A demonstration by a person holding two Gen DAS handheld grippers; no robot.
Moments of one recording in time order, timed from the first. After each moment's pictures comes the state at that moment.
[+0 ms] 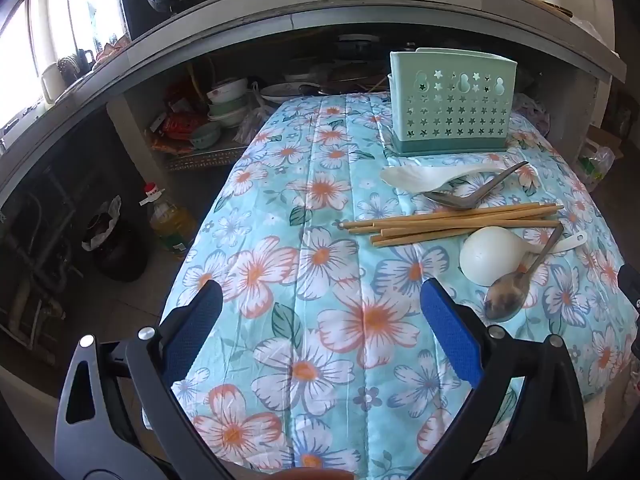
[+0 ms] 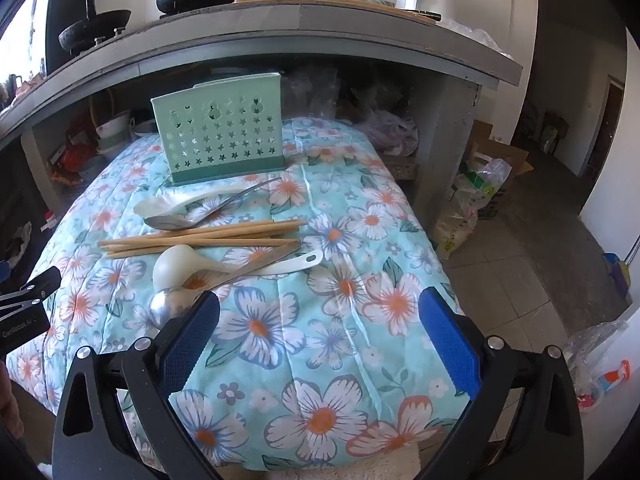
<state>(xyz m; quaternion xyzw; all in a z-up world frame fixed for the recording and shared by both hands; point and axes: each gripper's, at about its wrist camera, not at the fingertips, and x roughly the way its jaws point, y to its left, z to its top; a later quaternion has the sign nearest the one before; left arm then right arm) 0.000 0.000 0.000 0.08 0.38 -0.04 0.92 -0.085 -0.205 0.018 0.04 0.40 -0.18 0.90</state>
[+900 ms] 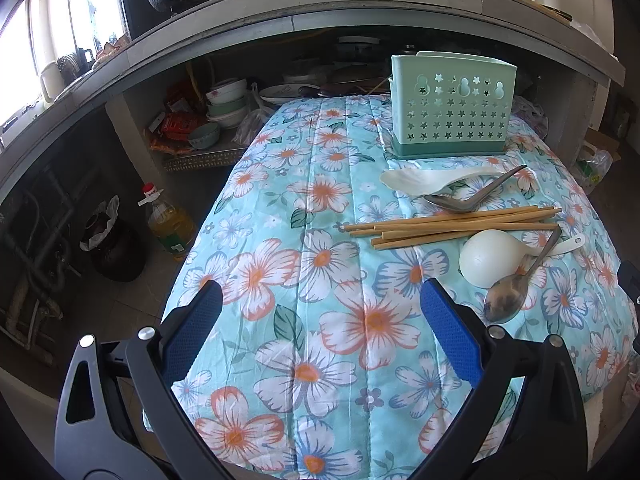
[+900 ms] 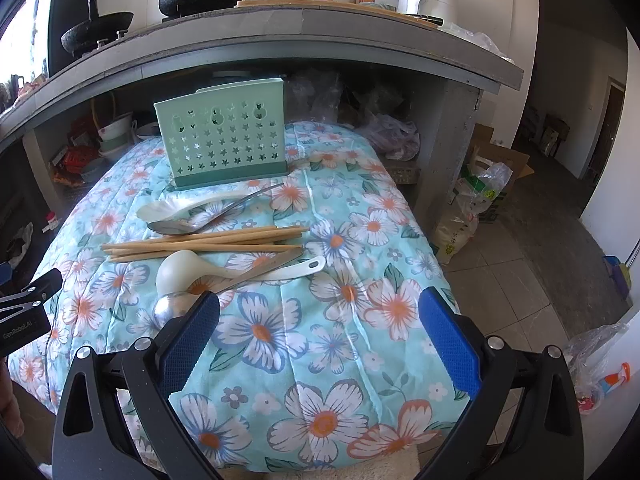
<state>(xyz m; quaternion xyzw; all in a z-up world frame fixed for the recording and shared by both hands) 0.000 0.003 0.003 0.08 0.38 -0.04 0.92 -0.083 -0.204 0.021 0.04 0.40 -0.18 0.90</state>
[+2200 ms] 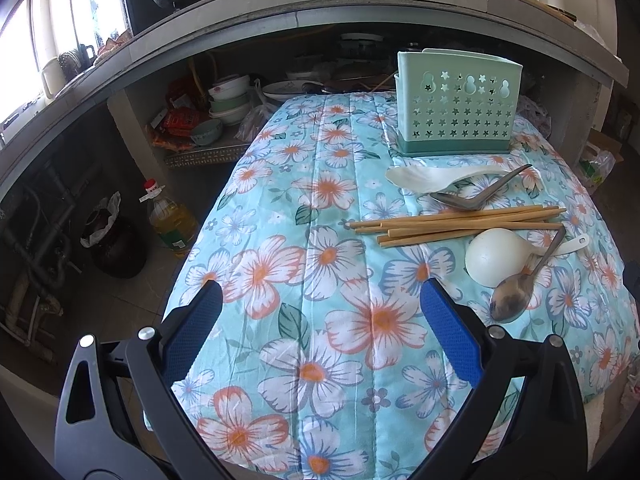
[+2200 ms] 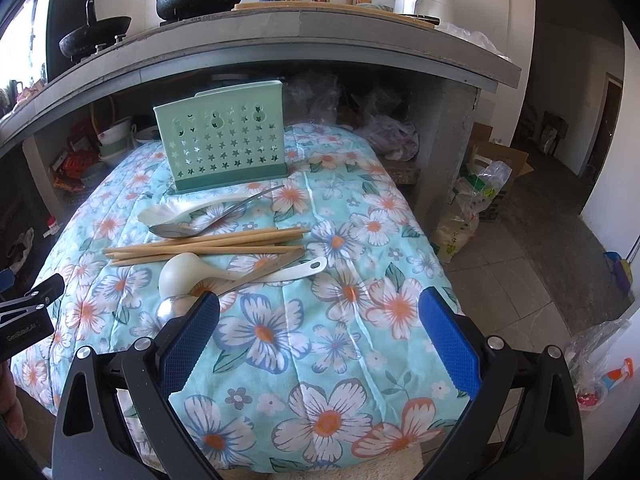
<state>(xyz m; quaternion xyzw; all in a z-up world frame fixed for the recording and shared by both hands) 0.001 0.004 -0.001 0.08 0.38 -0.04 0.92 -0.085 -0.204 0.023 0.04 0.40 -0.18 0.90</state>
